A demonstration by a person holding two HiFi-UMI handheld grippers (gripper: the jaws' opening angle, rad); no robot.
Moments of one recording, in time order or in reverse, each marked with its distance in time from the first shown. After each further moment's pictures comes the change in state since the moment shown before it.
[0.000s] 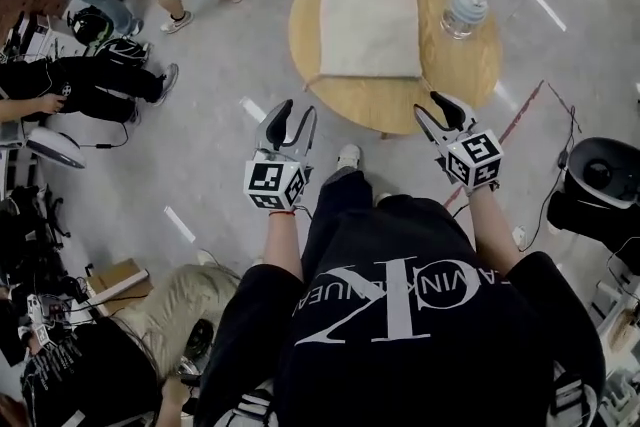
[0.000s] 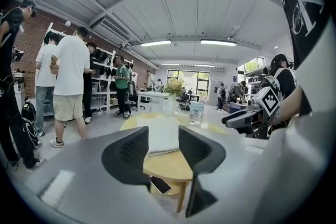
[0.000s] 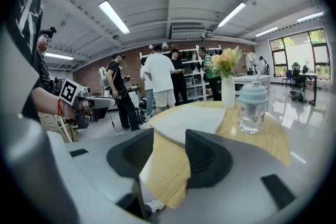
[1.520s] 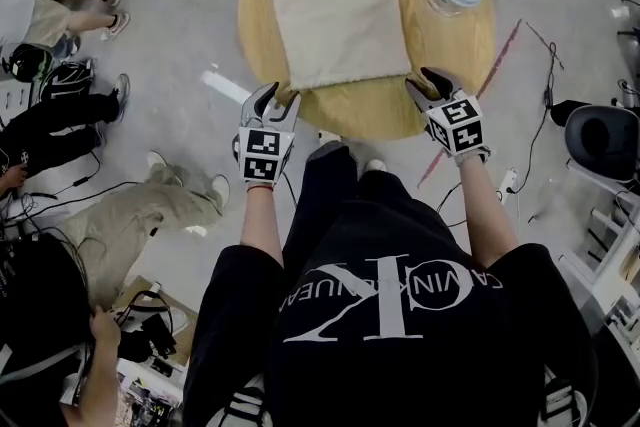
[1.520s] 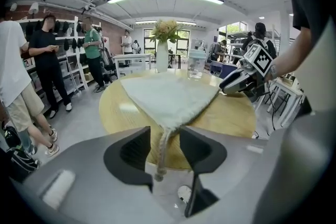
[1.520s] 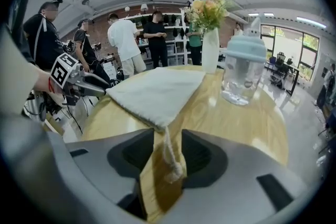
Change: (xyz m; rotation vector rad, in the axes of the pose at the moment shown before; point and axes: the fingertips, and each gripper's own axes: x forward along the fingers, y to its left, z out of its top) left arm 0.131 0.049 -0.109 0.205 0.480 -0.222; right arm 0.071 -0.092 -0.080 0.060 0.385 -0.207
